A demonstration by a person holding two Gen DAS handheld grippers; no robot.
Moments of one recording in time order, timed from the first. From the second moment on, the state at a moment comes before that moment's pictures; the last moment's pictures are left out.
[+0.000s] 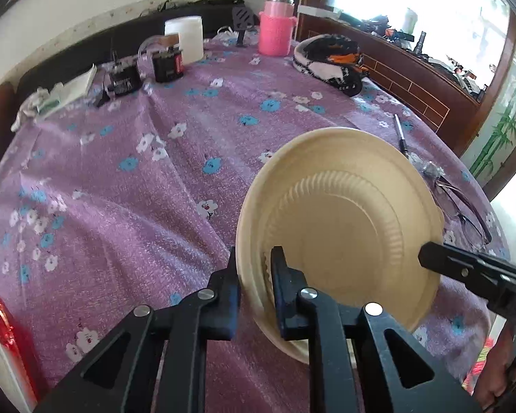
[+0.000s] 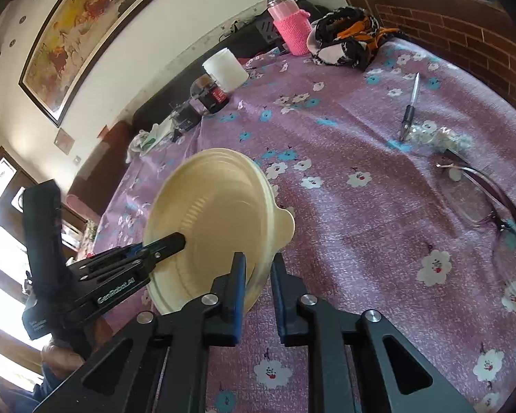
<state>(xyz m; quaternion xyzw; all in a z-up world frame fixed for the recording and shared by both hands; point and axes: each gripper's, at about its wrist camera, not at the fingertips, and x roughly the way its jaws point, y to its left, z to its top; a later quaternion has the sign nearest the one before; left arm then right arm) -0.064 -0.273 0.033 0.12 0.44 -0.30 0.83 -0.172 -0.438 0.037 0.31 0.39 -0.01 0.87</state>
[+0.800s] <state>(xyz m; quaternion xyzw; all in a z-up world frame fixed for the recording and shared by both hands) -0.095 -0.162 0.029 0.10 0.45 -0.22 0.86 -0.153 -0.351 0.046 0.29 0.42 0.08 0.86</state>
